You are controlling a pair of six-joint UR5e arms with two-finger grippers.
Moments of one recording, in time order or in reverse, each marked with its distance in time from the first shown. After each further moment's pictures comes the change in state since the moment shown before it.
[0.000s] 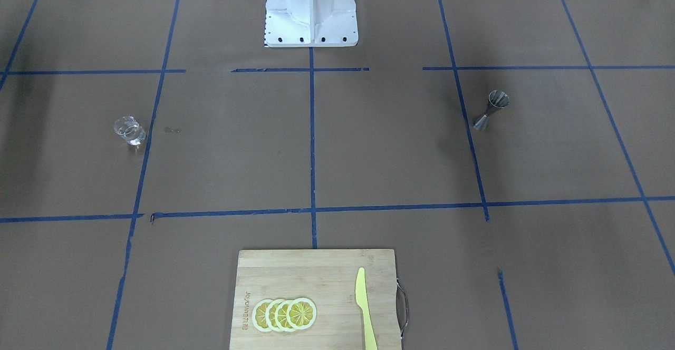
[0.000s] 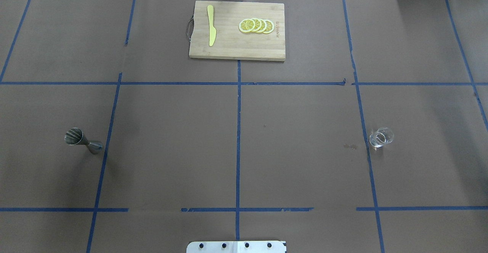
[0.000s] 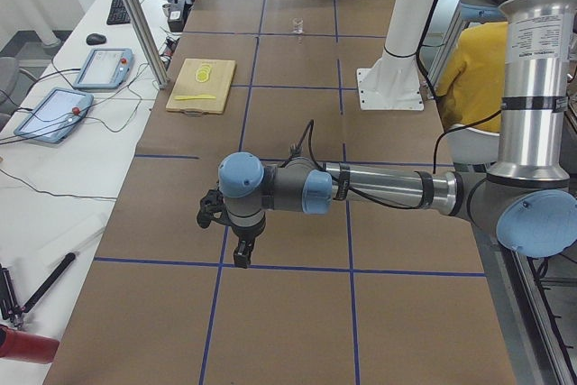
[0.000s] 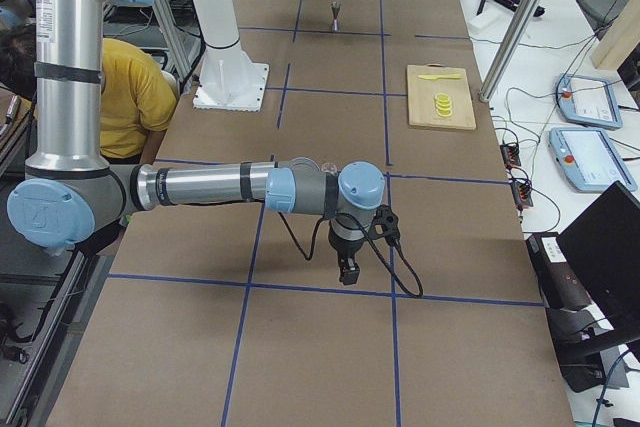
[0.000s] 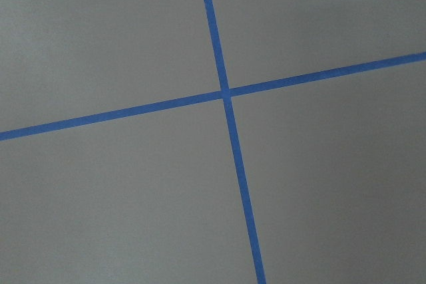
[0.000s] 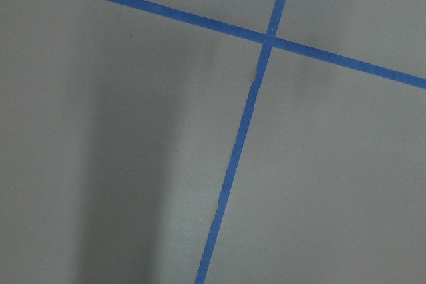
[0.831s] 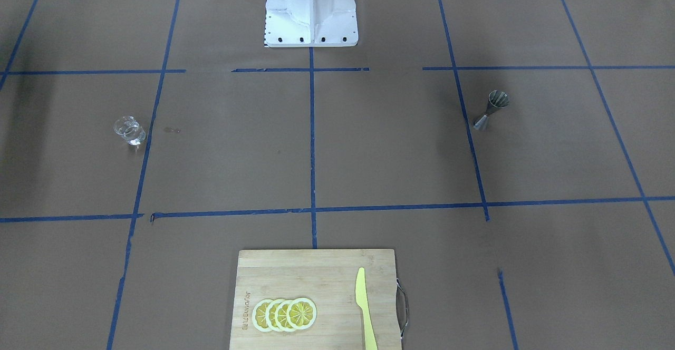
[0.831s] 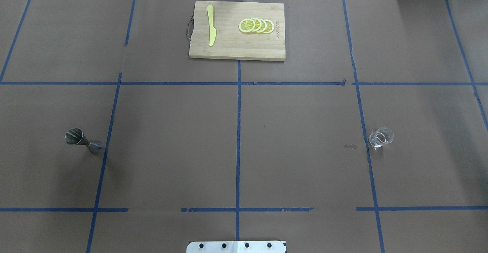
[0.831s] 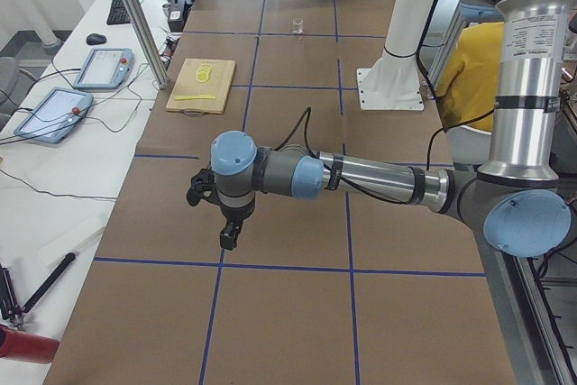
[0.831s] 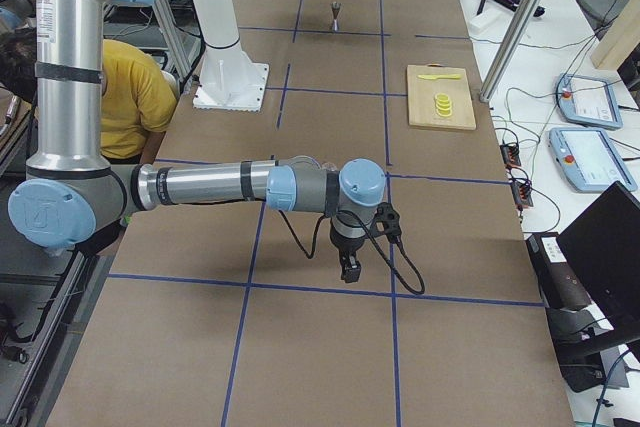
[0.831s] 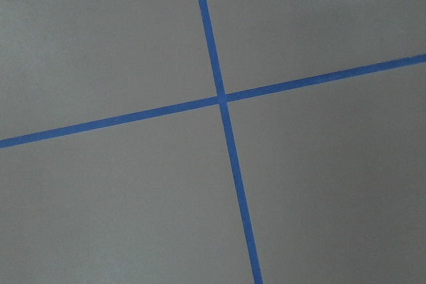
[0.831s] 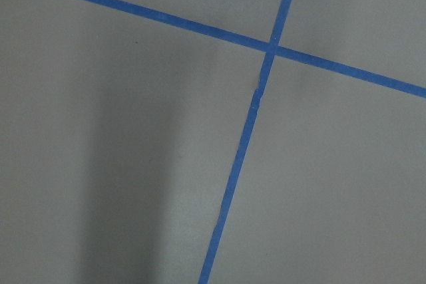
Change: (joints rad) left arm 0.021 -0.059 -0.024 -0.043 -0.001 -0.006; right arm 0.000 0.009 0.005 0.000 0.001 0.000
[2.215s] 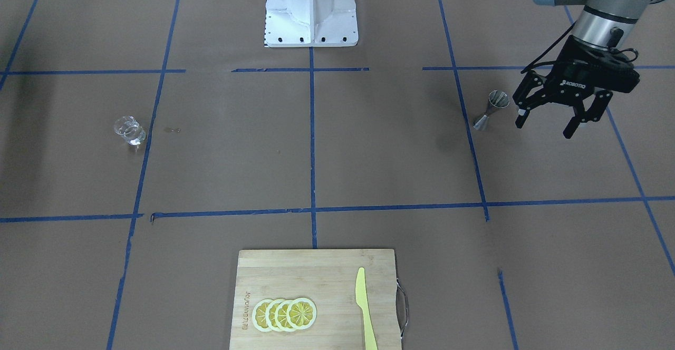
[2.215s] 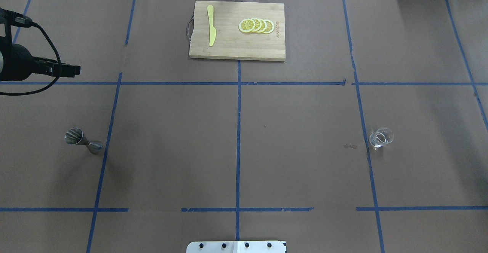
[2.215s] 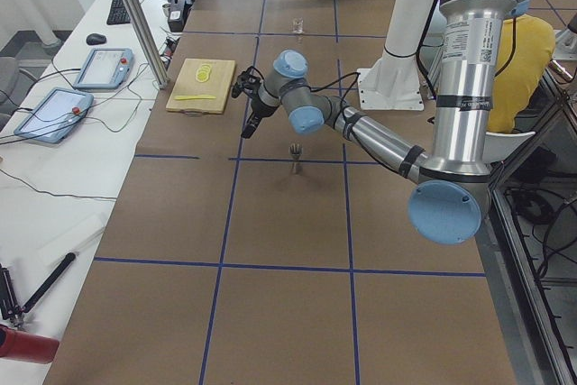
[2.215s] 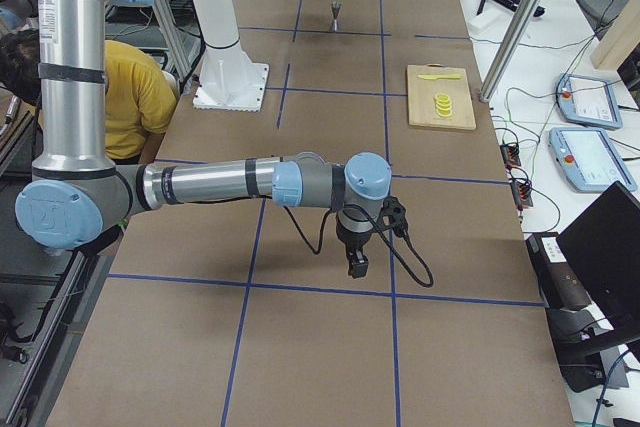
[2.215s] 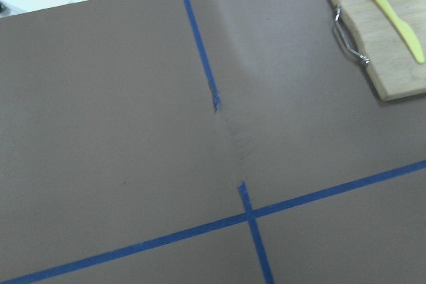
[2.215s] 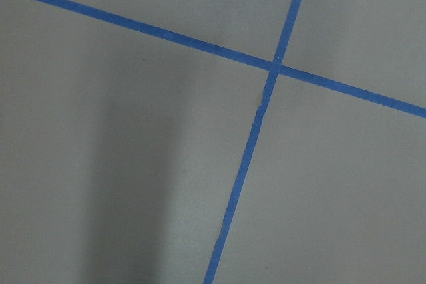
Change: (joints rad) left arm 0.656 -0.008 -0.295 -0.535 0.531 -0.954; right arm 0.000 0.020 -0.001 0.003 0.000 0.000
